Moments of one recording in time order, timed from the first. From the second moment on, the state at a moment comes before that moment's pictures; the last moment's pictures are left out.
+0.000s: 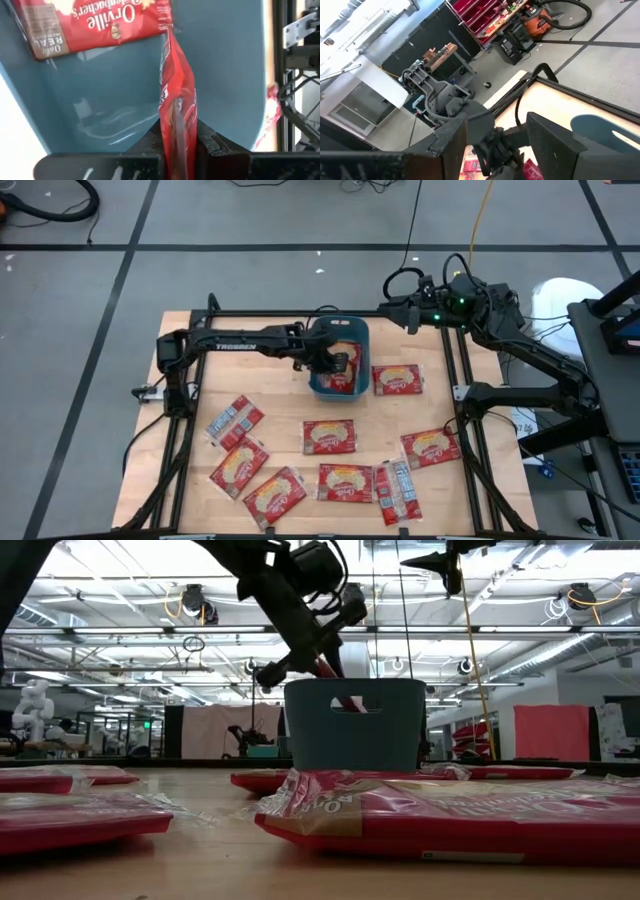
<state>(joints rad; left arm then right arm) 0.25 1.89 1.48 -0.52 0.16 -1.10 -0.61 0.99 1.02 -0.16 -0.40 0.64</state>
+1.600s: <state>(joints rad) 0.24 1.92 1.46 -0.50 0.24 -1.18 -0.61 0.99 1.02 -0.18 -0.42 0.57</state>
